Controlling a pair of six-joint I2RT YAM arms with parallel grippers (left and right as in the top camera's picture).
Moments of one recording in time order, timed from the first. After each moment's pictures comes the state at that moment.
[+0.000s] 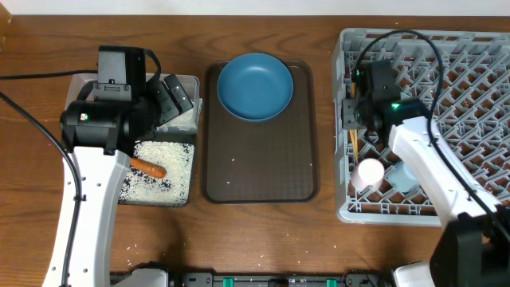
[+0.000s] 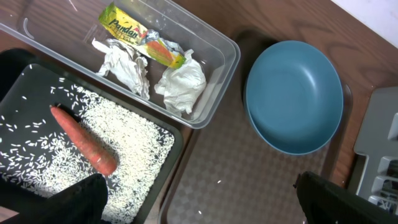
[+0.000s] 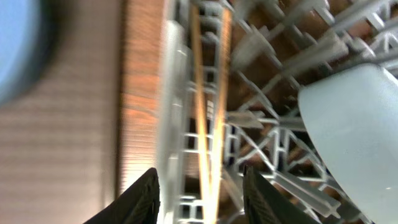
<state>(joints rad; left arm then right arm) -0.07 1.37 1.48 -1.11 -0.02 -0.56 0.24 1.61 1.22 -0.65 0.10 0.17</state>
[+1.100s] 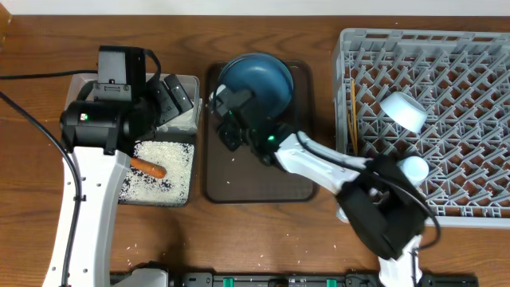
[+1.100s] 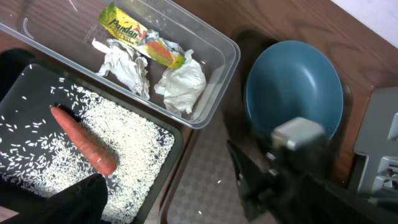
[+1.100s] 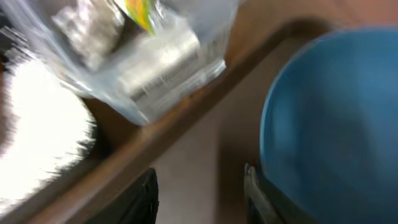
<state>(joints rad) -0.07 1.37 1.48 -1.11 -0.02 -0.56 0.78 2.06 1.32 0.03 -0.04 0.02</state>
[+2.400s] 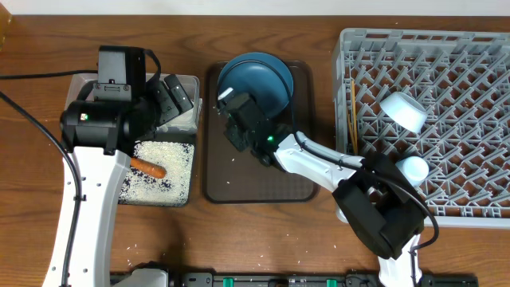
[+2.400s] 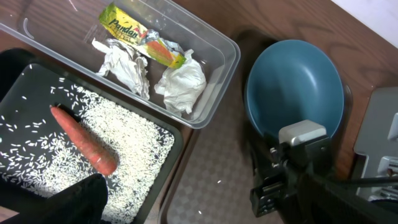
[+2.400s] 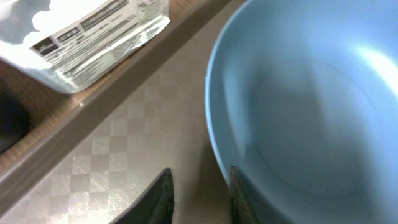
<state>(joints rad) -0.07 1.37 1.48 -1.11 -0.02 -0.56 0.78 2.05 1.32 -0.07 0.12 -0.01</state>
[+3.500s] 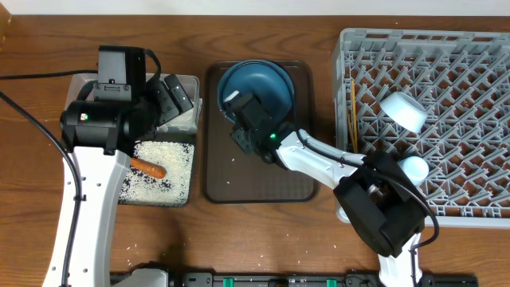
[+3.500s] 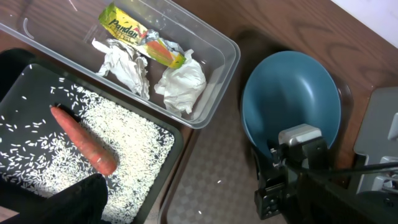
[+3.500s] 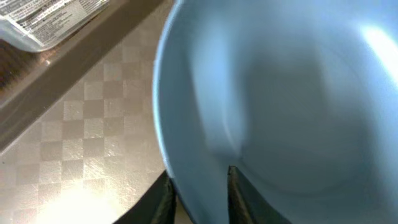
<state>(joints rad) -0.07 1.37 1.48 -1.11 -0.02 -0.56 0.76 2.06 1.32 -0.16 0.13 -0.02</state>
